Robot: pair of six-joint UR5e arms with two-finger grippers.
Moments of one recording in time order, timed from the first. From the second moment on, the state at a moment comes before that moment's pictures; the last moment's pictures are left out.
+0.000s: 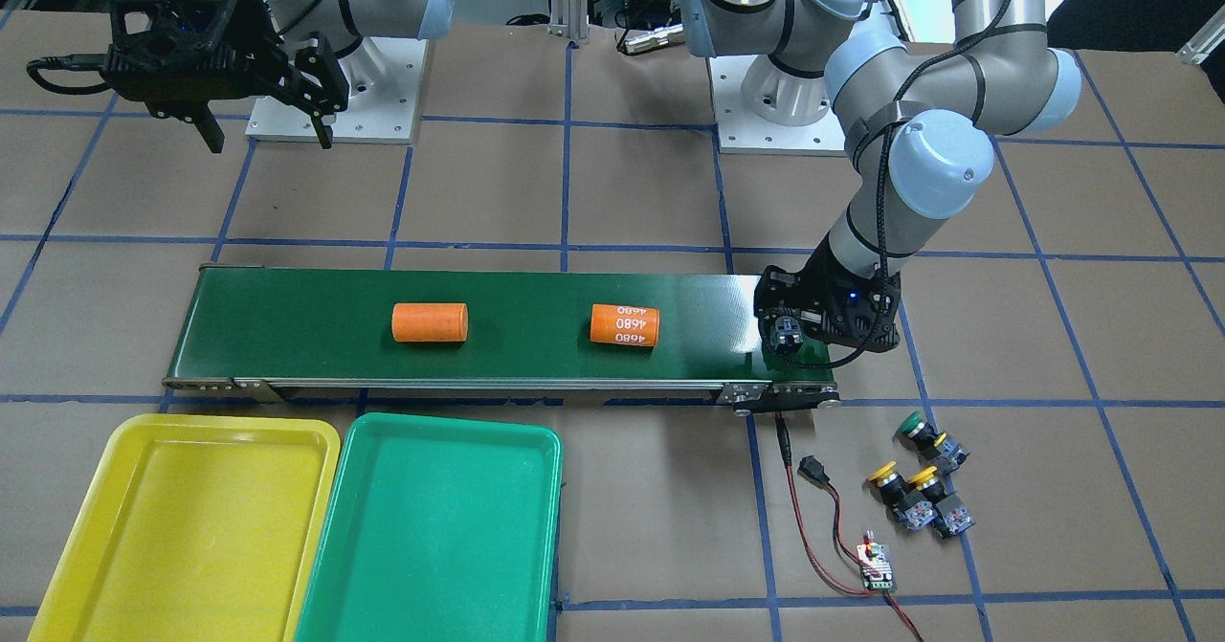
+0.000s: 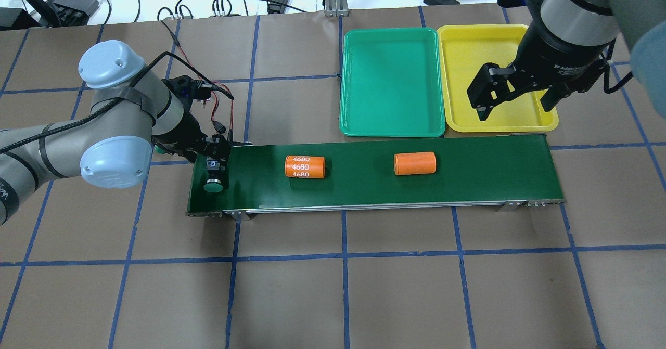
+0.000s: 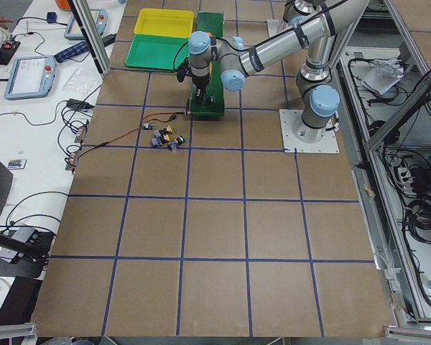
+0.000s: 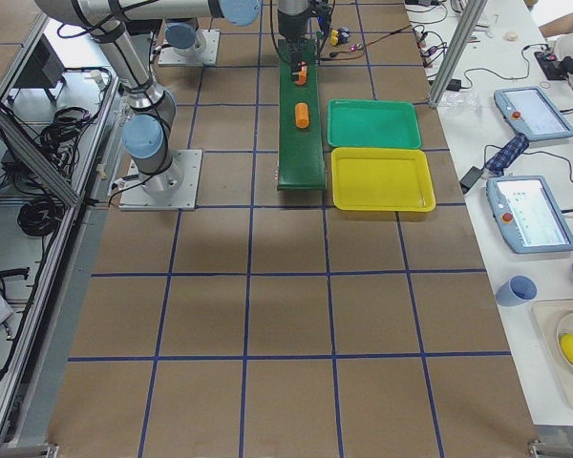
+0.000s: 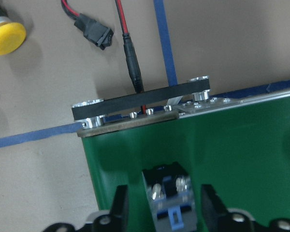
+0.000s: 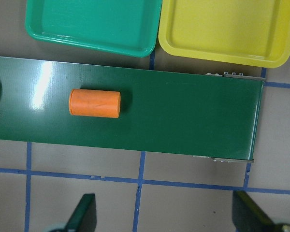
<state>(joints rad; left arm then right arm) -1.45 -1.72 -1.99 -1.01 1.49 0.30 1.56 -1.70 1.65 -1.55 -1.59 -0.12</state>
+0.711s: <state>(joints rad) -1.27 -1.70 -1.91 -1.00 1.50 0.30 1.56 -1.70 1.65 -1.56 -1.60 -0.12</state>
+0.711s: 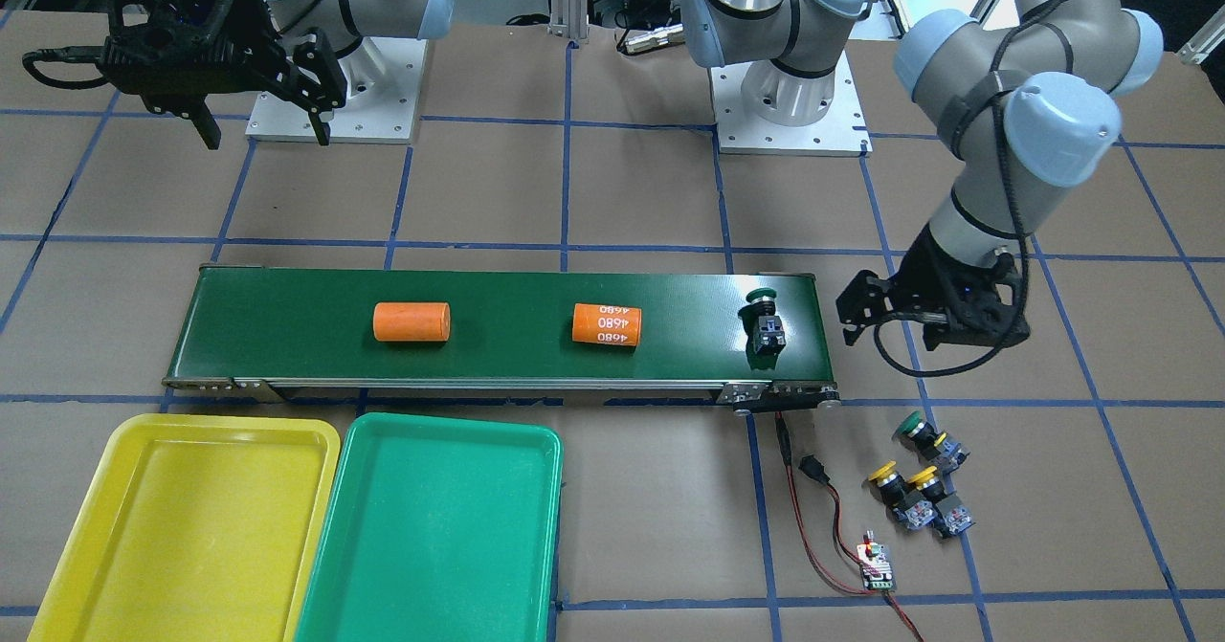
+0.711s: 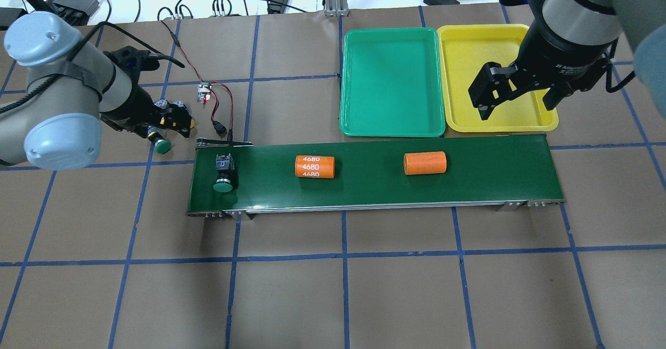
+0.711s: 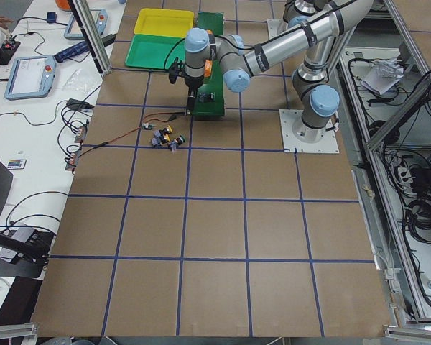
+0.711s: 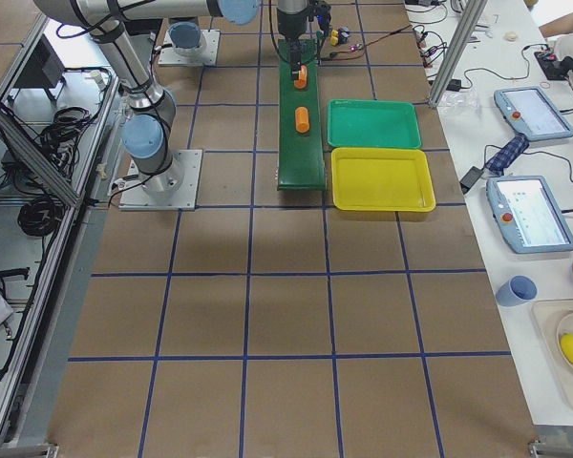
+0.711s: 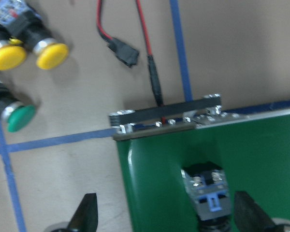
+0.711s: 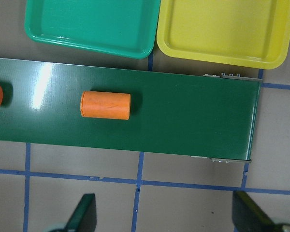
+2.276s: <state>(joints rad) -1.16 -2.07 -1.73 -0.81 1.49 0.23 1.56 -1.70 1.64 -1.62 -1.59 -0.13</state>
